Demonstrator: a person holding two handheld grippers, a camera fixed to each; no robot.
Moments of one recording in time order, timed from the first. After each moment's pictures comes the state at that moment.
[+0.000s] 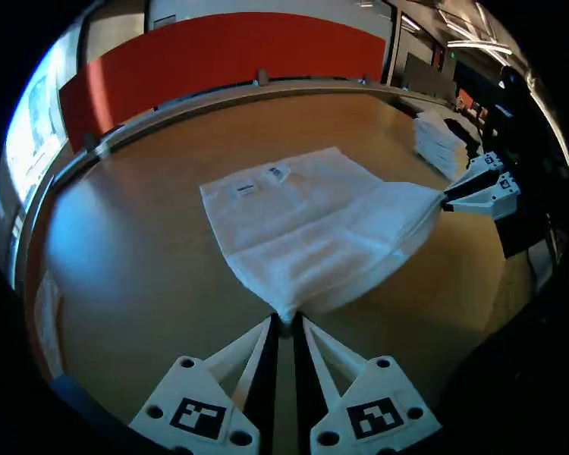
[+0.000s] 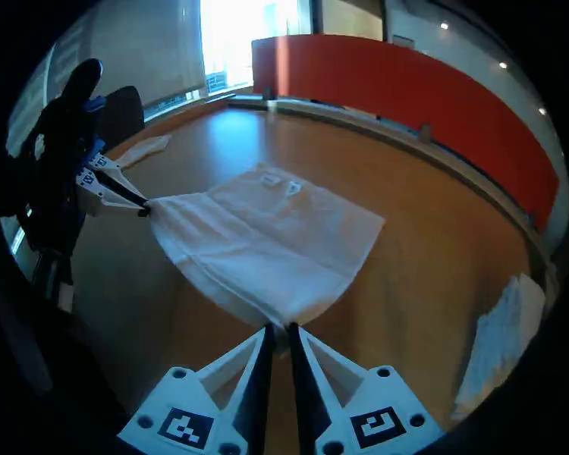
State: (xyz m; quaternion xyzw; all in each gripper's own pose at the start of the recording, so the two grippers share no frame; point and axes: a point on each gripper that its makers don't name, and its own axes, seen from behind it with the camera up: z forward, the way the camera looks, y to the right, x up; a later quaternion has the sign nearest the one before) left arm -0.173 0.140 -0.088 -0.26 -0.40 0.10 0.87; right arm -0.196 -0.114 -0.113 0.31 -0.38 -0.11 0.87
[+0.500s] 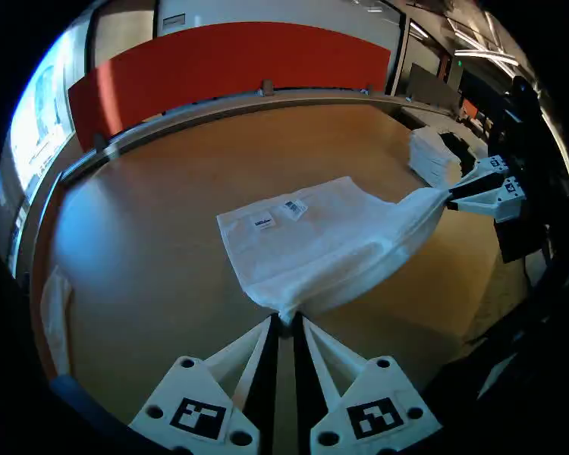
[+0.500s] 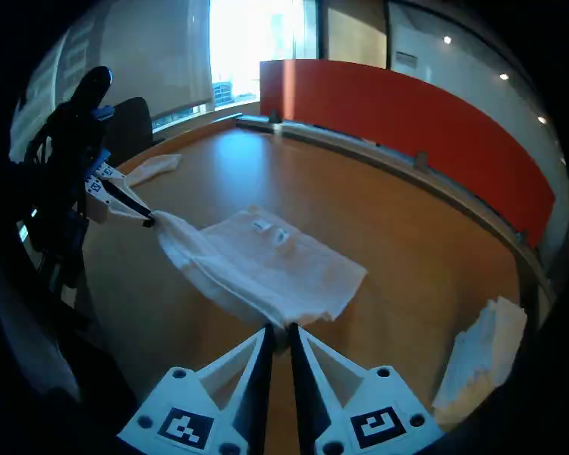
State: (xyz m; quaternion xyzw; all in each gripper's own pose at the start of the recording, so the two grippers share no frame) left arm -0.127 0.142 -0.107 -0.25 -0.41 0.08 0.88; right arm -0.136 -0.111 -0.122 0.31 -0.35 -0.12 0.87
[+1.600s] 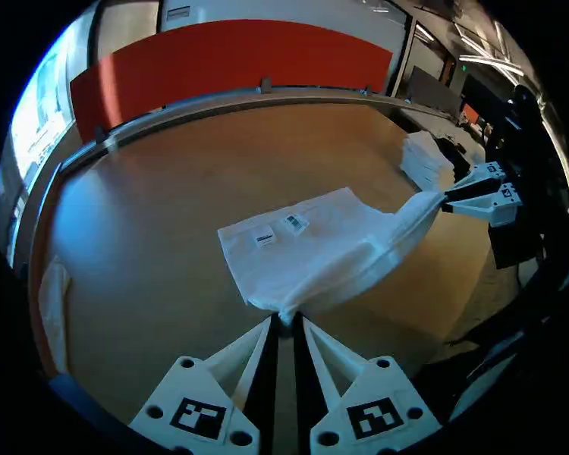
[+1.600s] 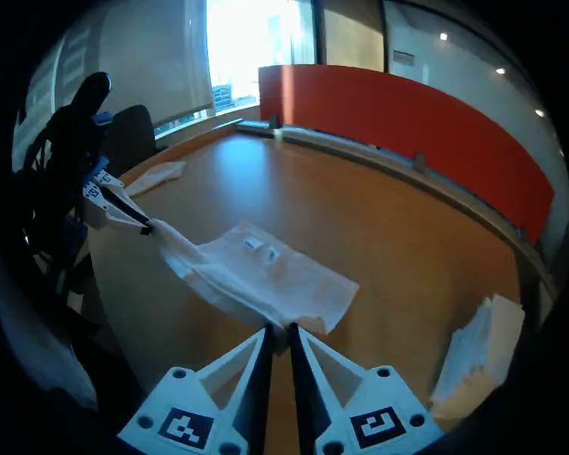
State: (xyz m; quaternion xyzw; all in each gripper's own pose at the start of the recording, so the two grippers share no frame) left arm -0.108 0.149 -0.122 -0.25 -0.43 0.06 0.87; right arm -0.121 -0.109 -0.128 0.32 -0.36 -0.10 0.87
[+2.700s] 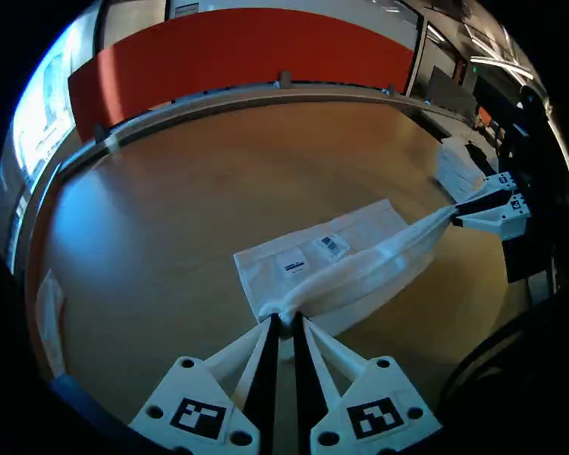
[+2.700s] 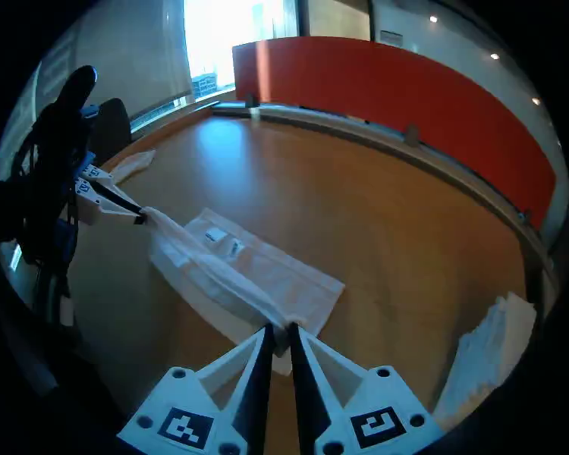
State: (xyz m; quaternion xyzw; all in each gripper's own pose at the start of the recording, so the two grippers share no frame) left arm -0.153 0.153 -0.041 -0.22 -0.43 0.07 0.87; right arm -0.176 -0.101 -0.069 0.29 -0.40 -0.10 0.87
